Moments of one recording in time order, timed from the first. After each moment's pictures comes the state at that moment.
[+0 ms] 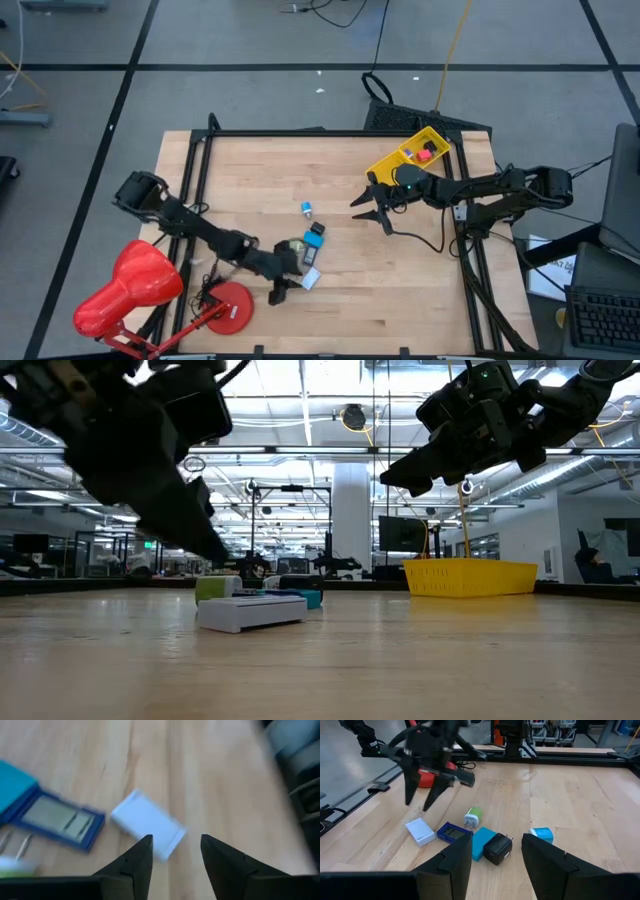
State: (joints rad) left arm -0.43 1.67 0.74 0.20 -0.08 -0.50; right arm -0.24 1.31 0.49 0.53 -0.46 -0.10
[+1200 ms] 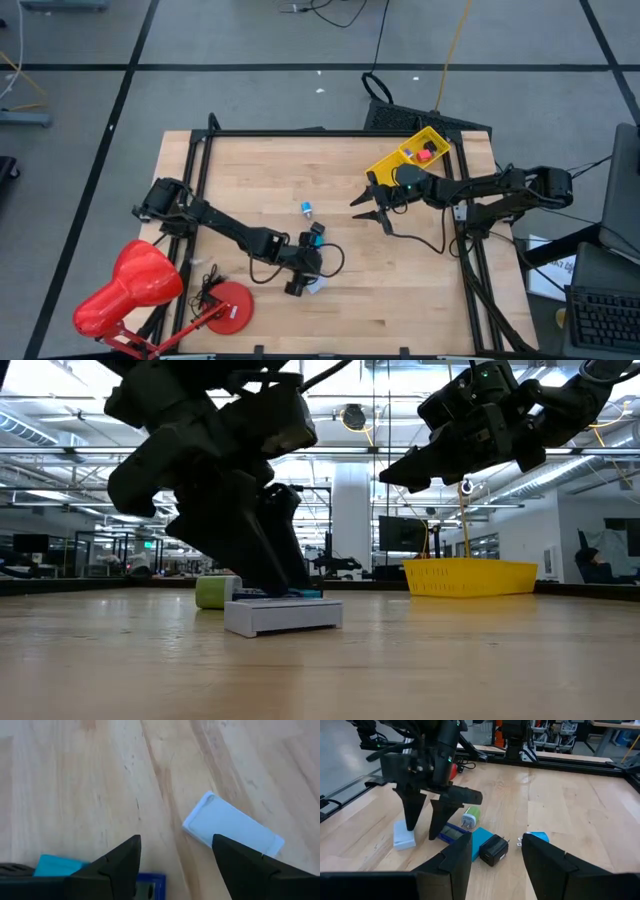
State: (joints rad) left arm -0.32 1.88 1.03 -0.07 -0.06 0.00; right arm -0.24 1.31 0.49 0.54 -0.46 -0.17
